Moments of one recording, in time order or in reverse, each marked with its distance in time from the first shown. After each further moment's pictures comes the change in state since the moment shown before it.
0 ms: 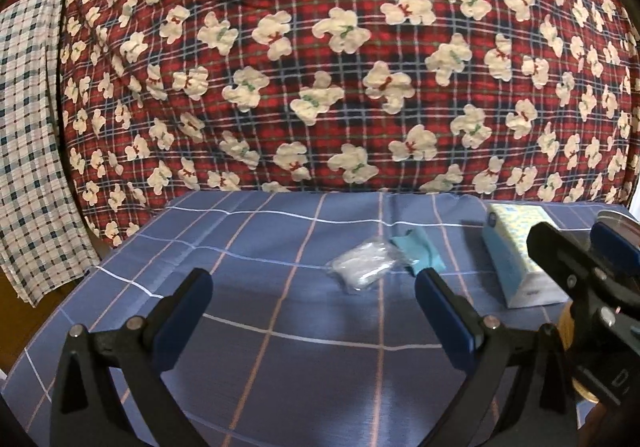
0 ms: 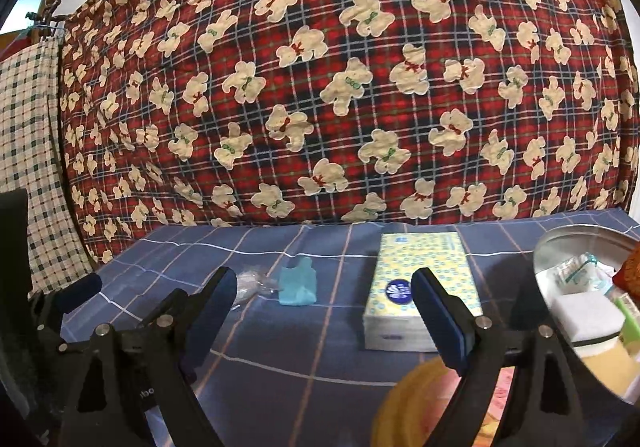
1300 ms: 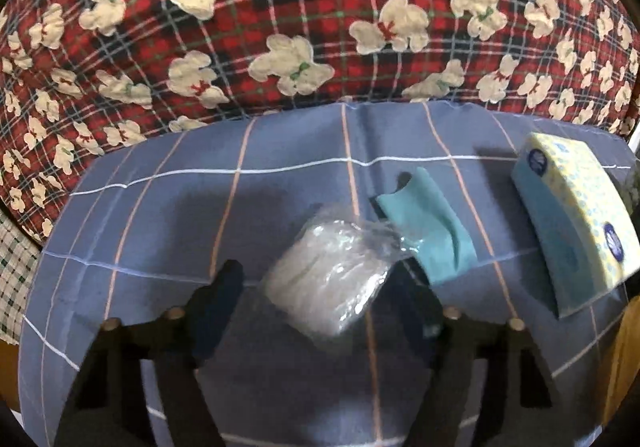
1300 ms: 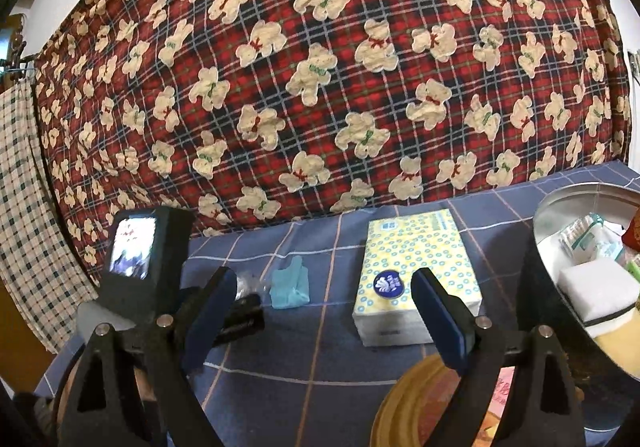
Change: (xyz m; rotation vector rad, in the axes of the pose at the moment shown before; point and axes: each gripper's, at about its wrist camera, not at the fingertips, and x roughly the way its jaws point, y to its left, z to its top) left arm 0.142 -0.046 0.019 0.160 0.400 -0.141; right arm 0.013 -0.022 0.004 0.147 0.043 -0.001
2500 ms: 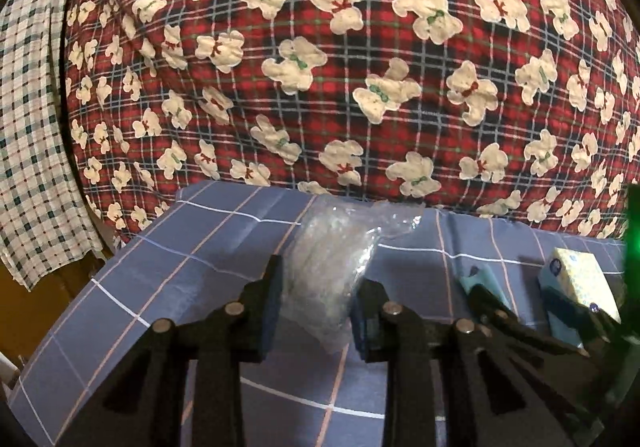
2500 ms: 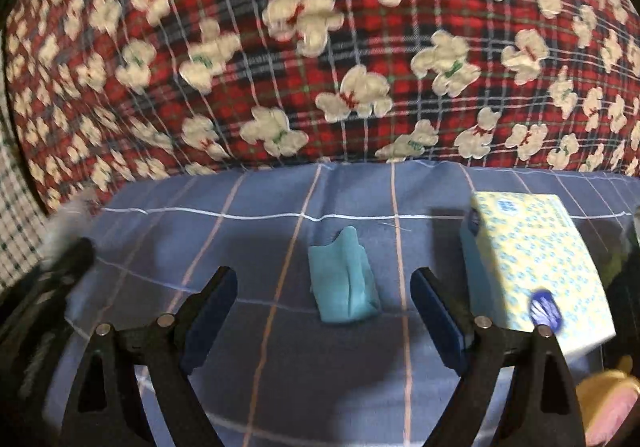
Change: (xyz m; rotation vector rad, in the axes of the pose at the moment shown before) left arm -0.084 0.091 -0.029 -0.268 -0.322 0.139; right arm 0.121 0.073 0.000 -0.112 0.271 -0.091
